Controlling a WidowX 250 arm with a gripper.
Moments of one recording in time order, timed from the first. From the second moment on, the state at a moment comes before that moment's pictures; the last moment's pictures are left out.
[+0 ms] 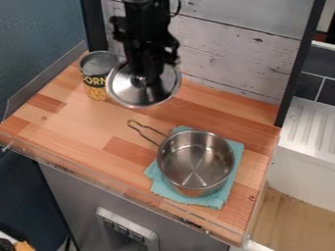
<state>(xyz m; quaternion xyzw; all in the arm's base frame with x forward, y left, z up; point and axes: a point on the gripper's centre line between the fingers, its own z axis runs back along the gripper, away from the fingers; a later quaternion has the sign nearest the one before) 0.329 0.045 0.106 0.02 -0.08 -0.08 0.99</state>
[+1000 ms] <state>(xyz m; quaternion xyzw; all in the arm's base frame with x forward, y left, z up) 0.395 -0.028 0.021 0.05 -0.04 -0.12 0.99</state>
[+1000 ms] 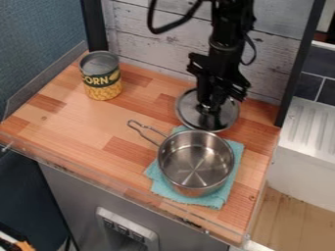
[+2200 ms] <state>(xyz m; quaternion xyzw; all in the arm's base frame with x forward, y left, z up) 0.399 -0.042 0.064 0.03 -0.08 -0.10 0.99</state>
